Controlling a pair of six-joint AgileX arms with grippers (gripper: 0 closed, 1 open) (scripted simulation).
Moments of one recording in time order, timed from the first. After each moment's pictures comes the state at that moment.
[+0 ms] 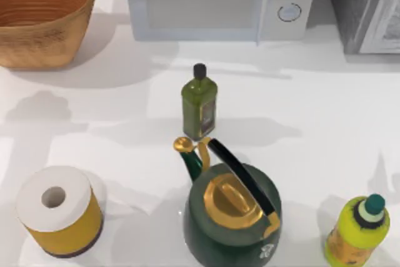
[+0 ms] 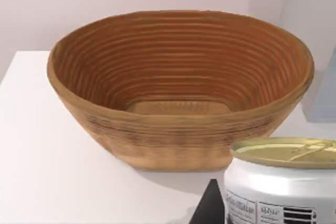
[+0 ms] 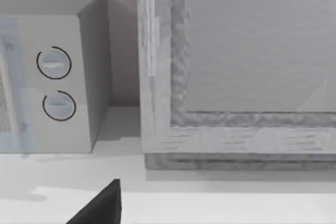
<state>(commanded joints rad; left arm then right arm) 0.02 0.80 0.76 -0.33 0.02 0.02 0.00 0.00 0.00 0.00 0.00 0.00</state>
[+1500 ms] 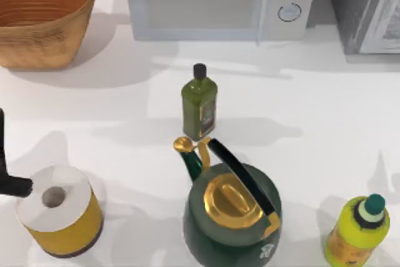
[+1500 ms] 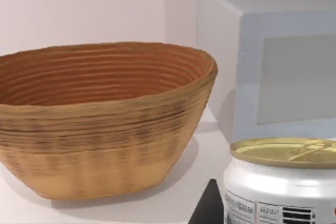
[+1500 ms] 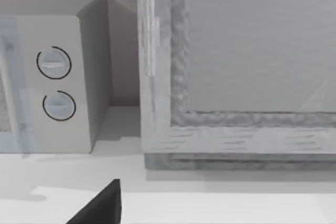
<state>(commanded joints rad) -0.01 0.28 0.11 0.12 0.18 0.03 0.00 0.00 0.00 0.00 0.00 0.00</state>
